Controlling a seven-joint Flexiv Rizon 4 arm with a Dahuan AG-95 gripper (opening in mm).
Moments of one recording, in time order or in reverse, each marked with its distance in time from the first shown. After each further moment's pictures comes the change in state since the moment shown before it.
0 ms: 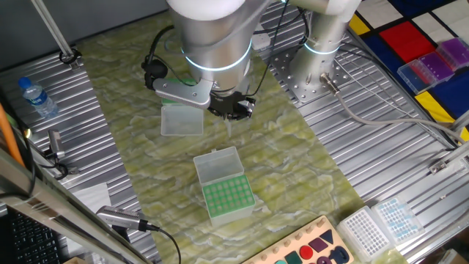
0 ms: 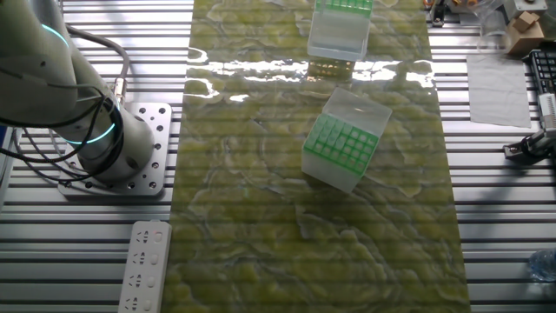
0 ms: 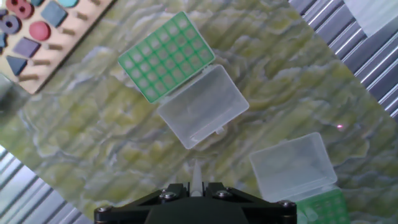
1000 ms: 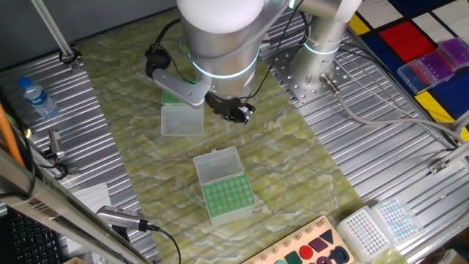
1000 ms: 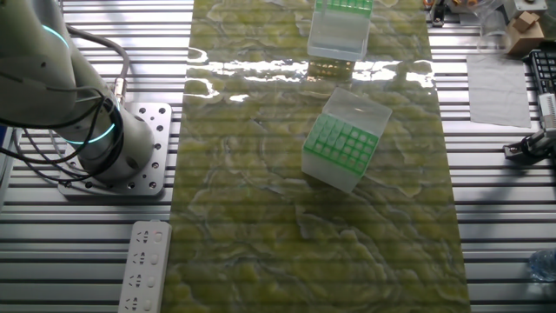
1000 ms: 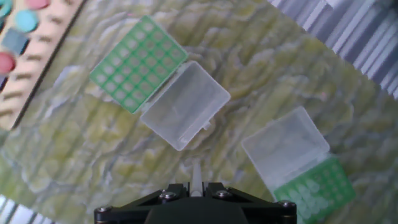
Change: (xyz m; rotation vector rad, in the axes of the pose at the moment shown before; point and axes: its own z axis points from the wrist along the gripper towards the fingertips) arm -0.001 0.000 0.000 0.048 0.027 0.314
